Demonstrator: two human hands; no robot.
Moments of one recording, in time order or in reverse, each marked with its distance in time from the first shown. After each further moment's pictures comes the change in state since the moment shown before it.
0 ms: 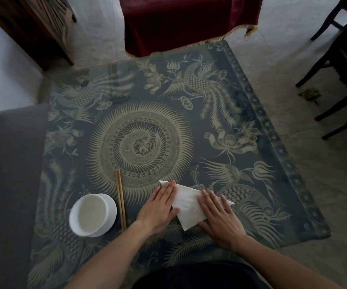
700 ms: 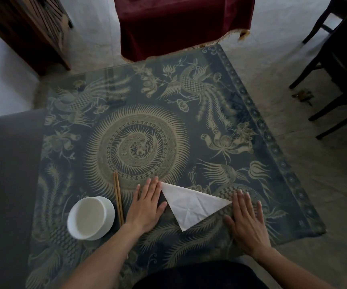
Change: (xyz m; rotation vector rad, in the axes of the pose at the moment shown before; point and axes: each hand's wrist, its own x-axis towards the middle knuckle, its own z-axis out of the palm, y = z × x) left_hand -0.011 -0.017 -0.012 0.057 0.040 -0.212; right_hand -0.049 0.042 0.008 0.047 0.143 0.396
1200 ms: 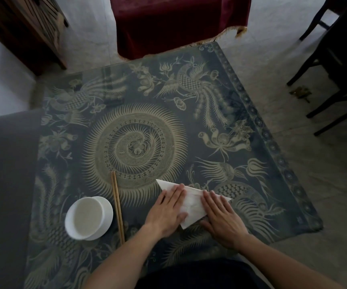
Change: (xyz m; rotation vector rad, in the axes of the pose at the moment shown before) left_hand 0.008 0.056 0.010 -0.025 -0.073 0.246; right_hand 0.023 -0.041 0.007 -0.033 -0.100 -0.360
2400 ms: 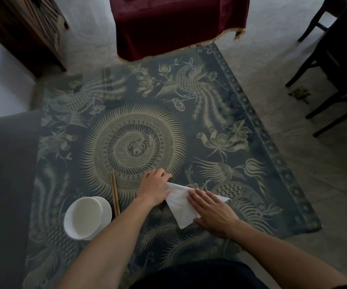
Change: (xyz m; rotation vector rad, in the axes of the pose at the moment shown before) left_hand 0.041 -0.042 -0.057 -0.075 0.108 -0.202; right_hand 0.029 -0.004 -0.026 -0.057 -0.120 -0.212
